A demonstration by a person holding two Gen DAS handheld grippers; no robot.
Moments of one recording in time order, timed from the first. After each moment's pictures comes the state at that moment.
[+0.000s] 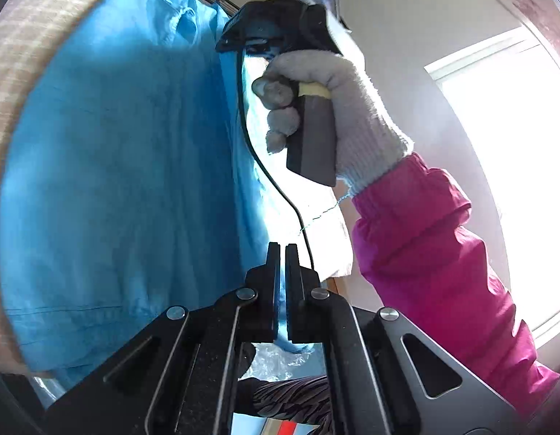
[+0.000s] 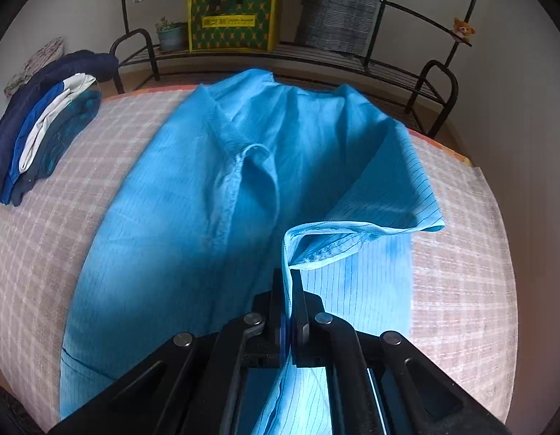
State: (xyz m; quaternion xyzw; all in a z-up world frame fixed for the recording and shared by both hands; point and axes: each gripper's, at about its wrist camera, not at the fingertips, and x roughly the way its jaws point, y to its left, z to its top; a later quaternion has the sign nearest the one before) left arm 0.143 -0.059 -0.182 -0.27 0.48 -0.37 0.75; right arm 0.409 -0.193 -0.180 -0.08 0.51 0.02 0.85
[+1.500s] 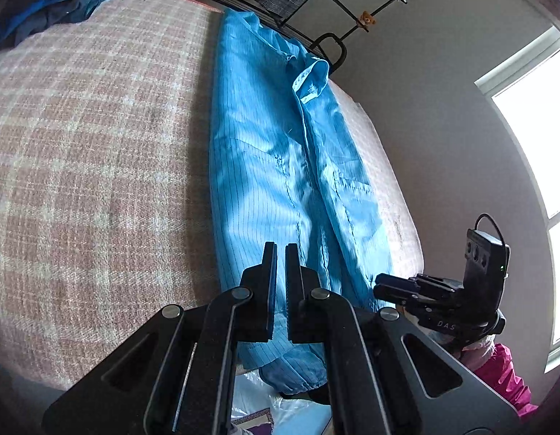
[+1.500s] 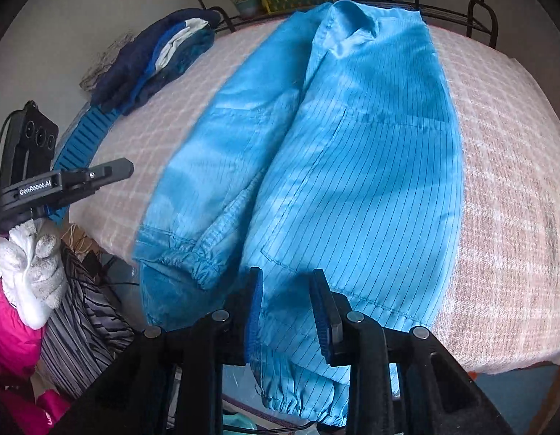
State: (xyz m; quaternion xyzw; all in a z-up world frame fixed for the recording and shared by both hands) left arm 0.153 0.057 -0.186 -0.22 0.49 -0.27 0.80; right arm 0.142 -0.231 -0.180 0.06 0.54 0.18 0.82
